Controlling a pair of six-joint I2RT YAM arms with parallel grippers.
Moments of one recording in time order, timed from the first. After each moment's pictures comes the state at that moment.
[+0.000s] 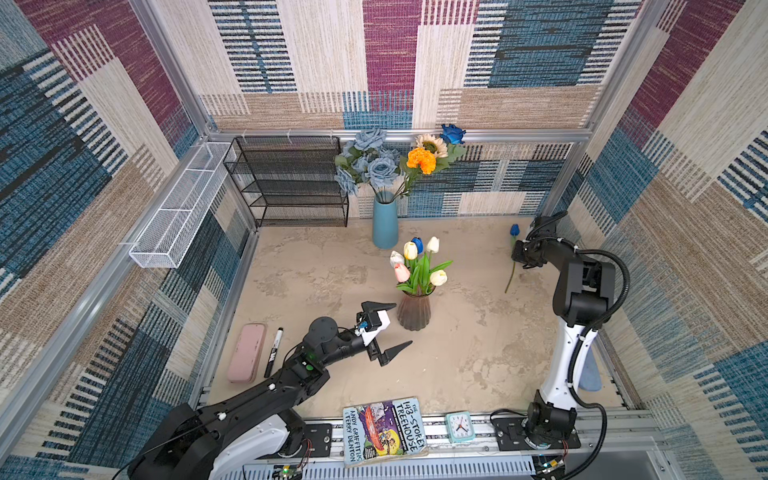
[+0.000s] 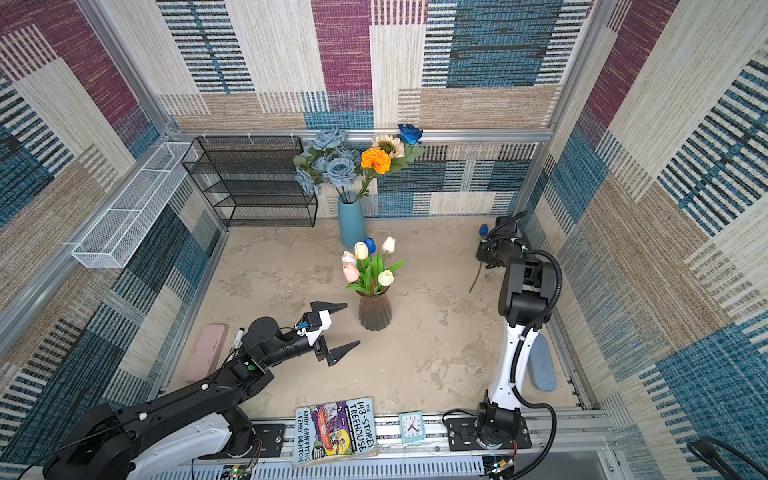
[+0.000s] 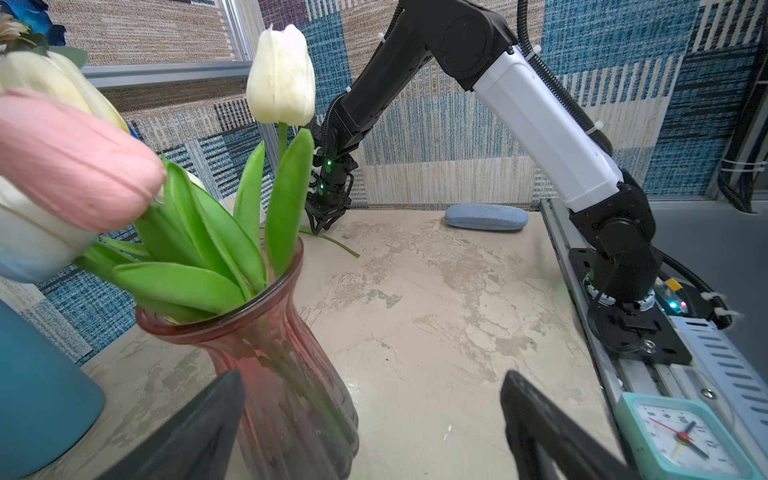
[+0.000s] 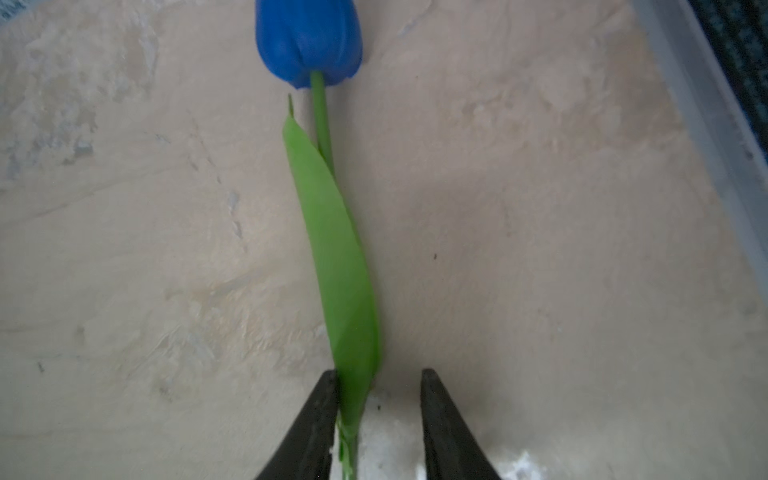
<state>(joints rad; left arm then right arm) -0.69 1.01 0.33 0.66 0.50 0.19 -0.22 2.26 1.71 -0.44 -0.06 0.15</state>
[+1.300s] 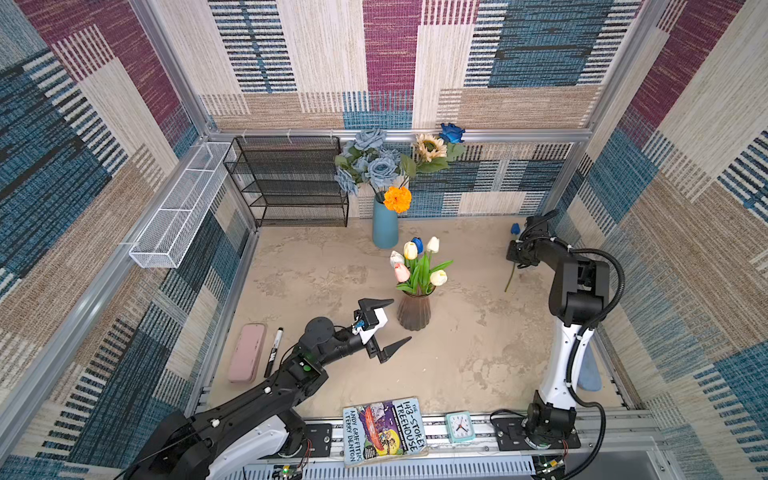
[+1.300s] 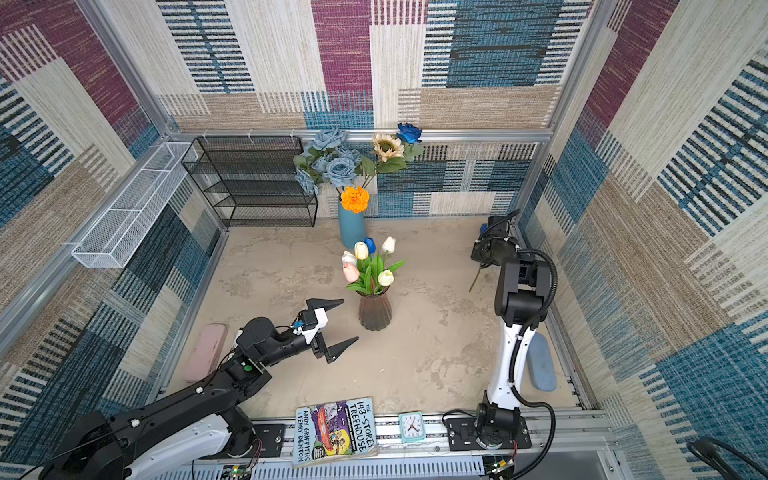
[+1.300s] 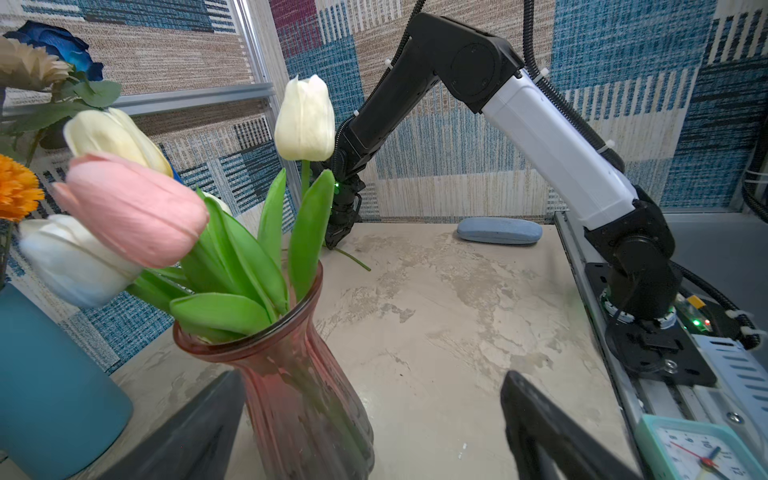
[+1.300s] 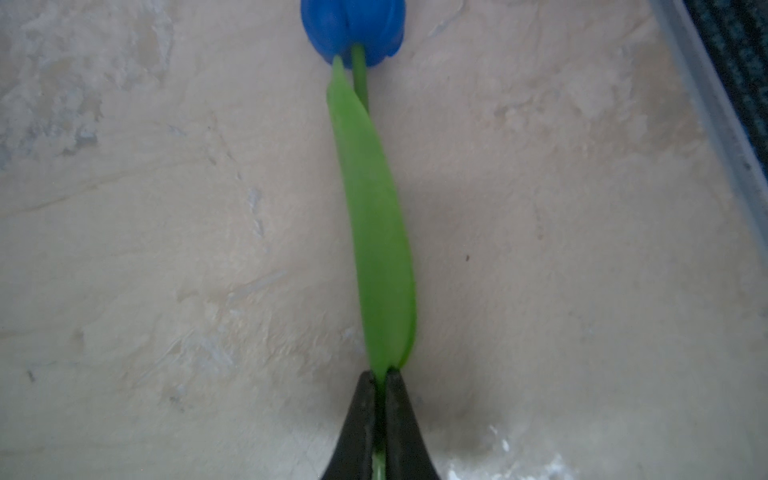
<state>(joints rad) -0.69 0.96 0.34 0.65 0.47 0.20 -0.19 2.26 1.68 -0.42 0.00 0.15</state>
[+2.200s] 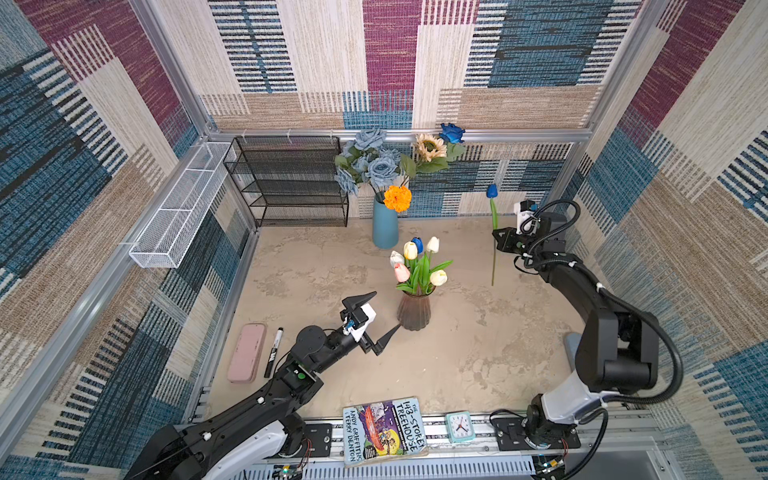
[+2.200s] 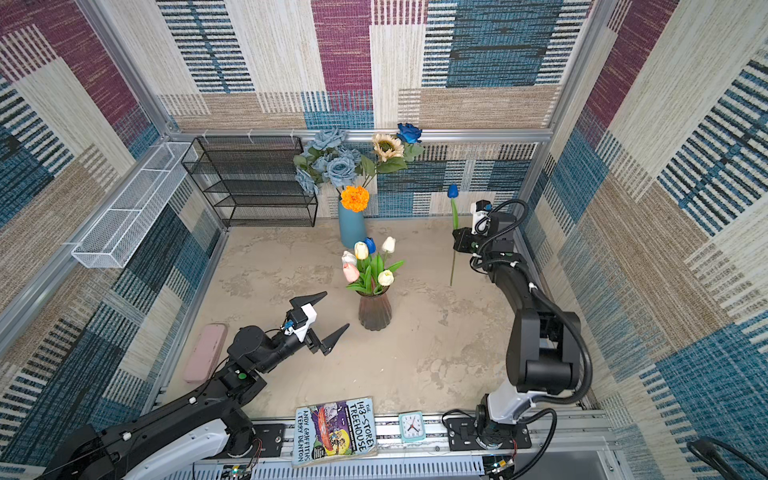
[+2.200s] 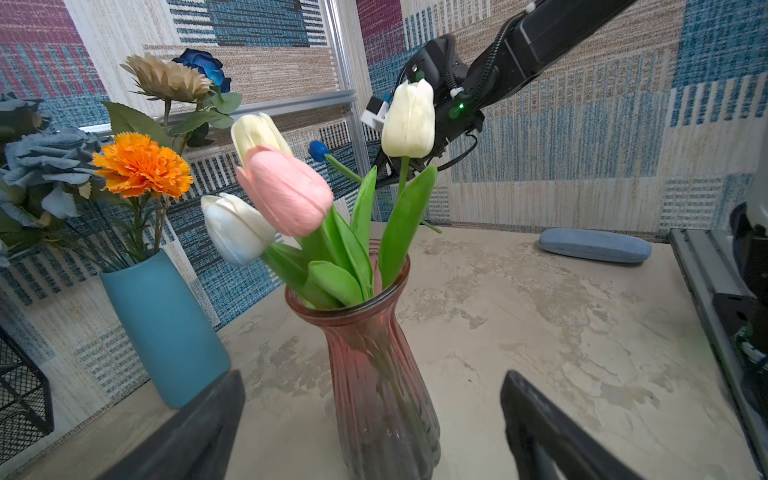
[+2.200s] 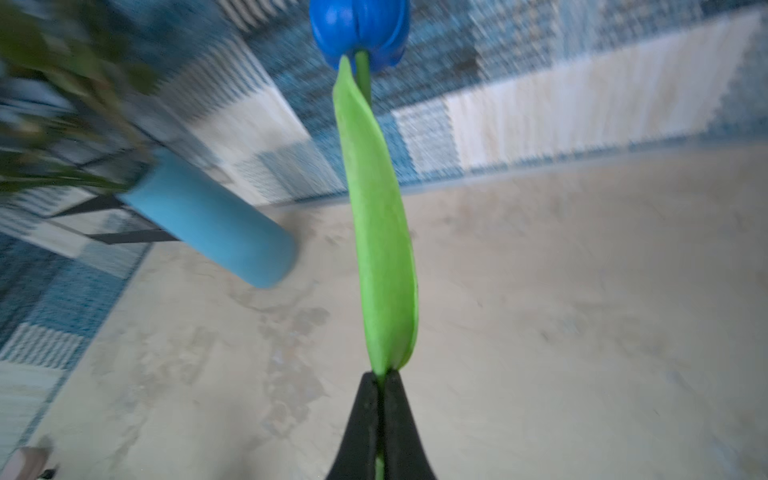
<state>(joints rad) -0.69 0.89 0.28 0.70 0.24 0.21 -0.07 1.54 1.13 0.04 -0.54 0.25</state>
